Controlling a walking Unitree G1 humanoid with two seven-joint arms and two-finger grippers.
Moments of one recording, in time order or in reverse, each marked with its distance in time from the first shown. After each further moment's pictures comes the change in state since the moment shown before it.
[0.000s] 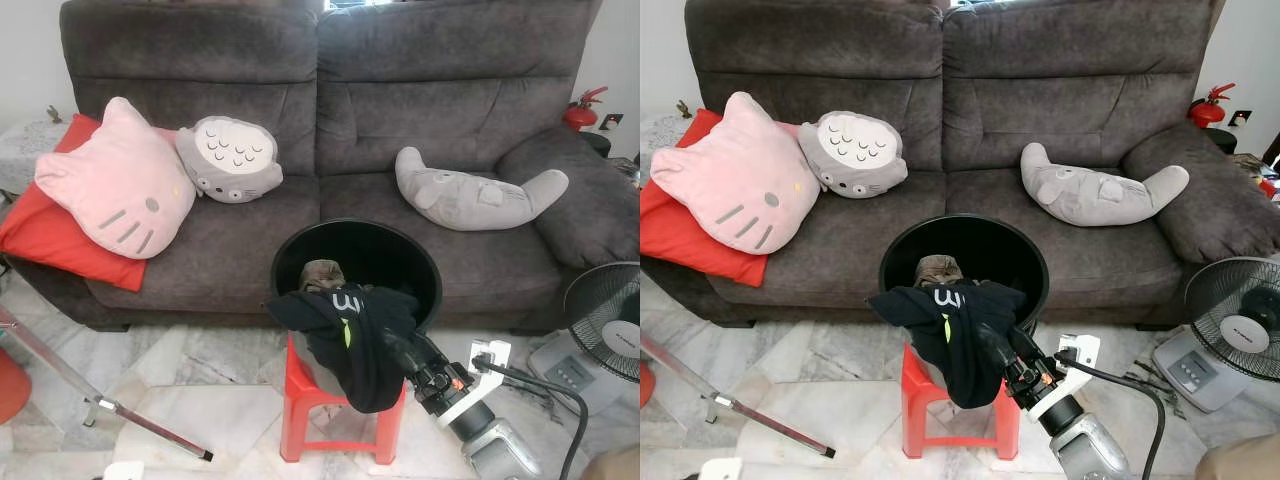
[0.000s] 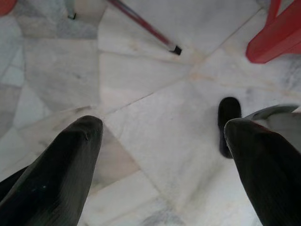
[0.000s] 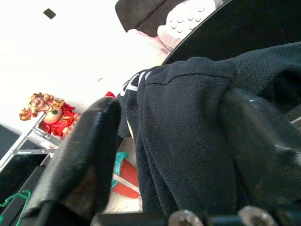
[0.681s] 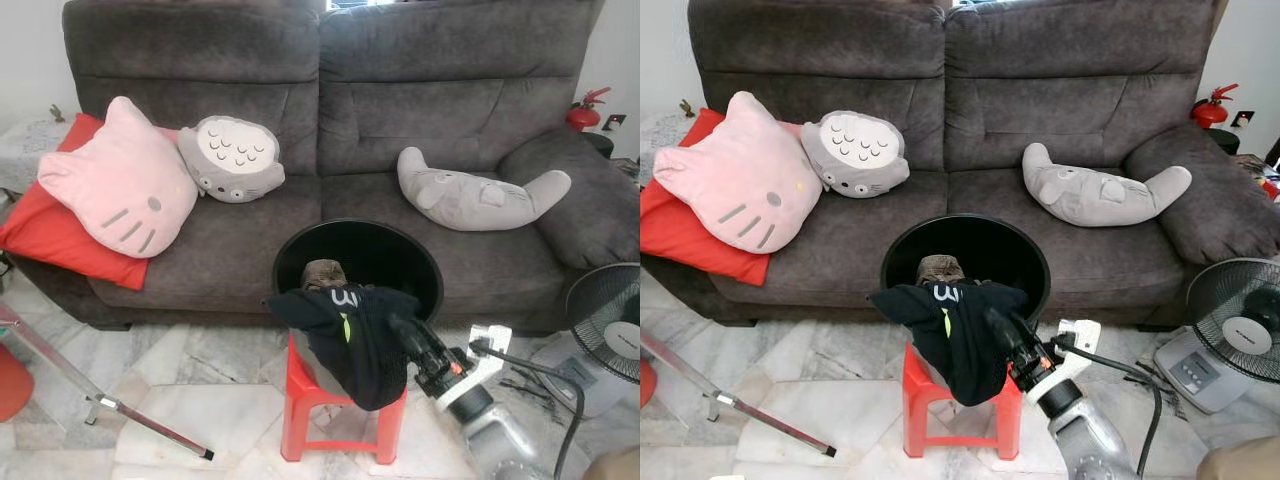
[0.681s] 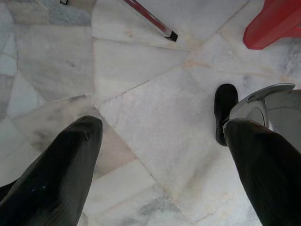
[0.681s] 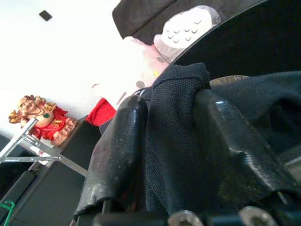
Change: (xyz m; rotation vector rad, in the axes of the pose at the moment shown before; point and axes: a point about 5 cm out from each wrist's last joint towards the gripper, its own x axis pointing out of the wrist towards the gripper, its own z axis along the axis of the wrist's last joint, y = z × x) left arm -0.003 -0.014 -0.015 0.002 0.030 -0.016; right arm 0.014 0.001 0.013 -0.056 -0.027 -0.017
